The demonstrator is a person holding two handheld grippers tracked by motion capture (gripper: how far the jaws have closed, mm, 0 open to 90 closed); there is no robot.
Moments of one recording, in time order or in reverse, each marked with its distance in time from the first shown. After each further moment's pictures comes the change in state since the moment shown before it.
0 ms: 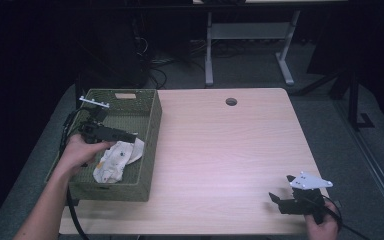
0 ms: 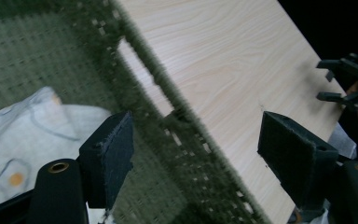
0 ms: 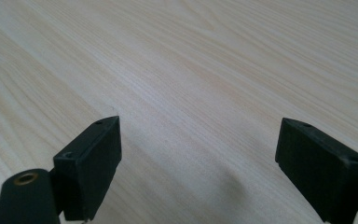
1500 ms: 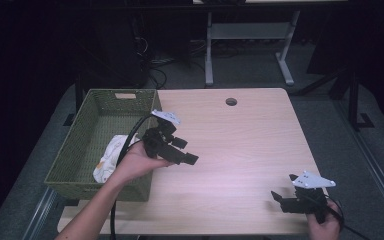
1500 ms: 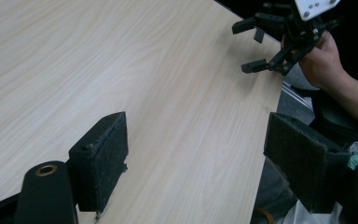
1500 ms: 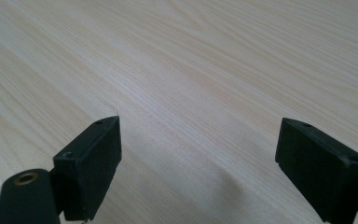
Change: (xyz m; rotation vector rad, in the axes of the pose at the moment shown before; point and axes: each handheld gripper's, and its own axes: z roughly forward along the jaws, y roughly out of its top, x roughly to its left) left arm -0.147 0.025 0.086 0.070 -0.166 0.369; right arm -0.005 -0.001 -0.001 -0.008 -0.021 0.007
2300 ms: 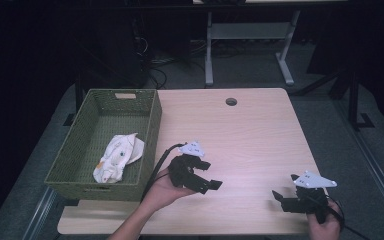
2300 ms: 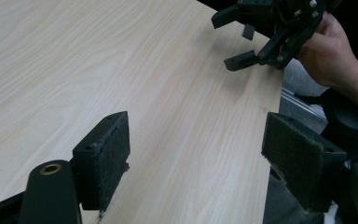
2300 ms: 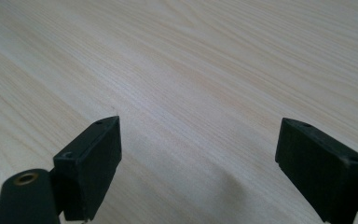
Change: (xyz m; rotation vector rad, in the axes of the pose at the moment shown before) left arm -0.044 -0.035 0.082 -0.078 -0.022 0.087; right arm -0.002 -0.002 0.000 0.001 -0.021 0.018
